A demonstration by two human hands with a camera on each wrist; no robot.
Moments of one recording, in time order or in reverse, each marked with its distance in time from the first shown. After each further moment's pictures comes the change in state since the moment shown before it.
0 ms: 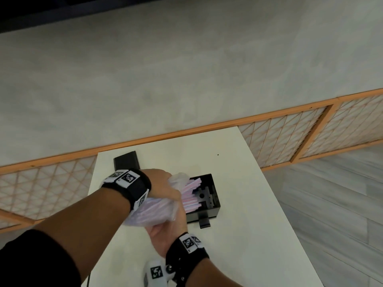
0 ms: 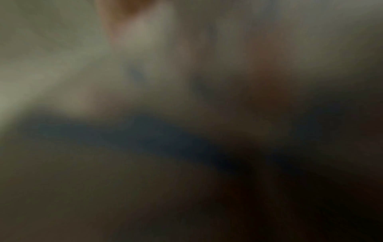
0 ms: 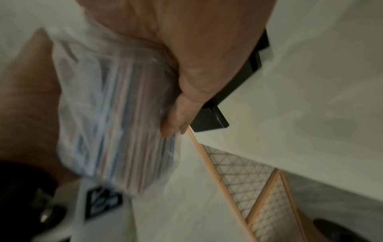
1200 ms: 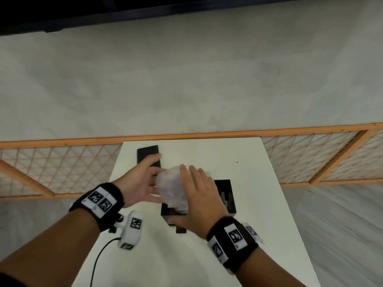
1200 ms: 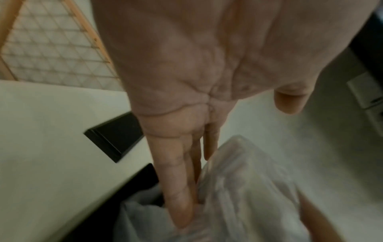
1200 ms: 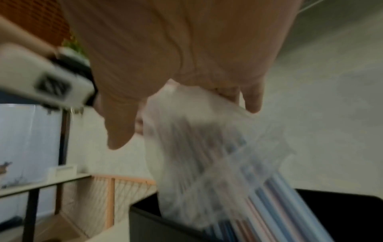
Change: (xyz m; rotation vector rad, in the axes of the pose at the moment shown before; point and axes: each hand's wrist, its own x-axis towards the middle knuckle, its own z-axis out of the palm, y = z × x) left_hand -0.064 -0.069 0.040 -1.649 0.062 0.001; right_hand -0.054 -0.074 0.026 -2.278 -0.068 -0.909
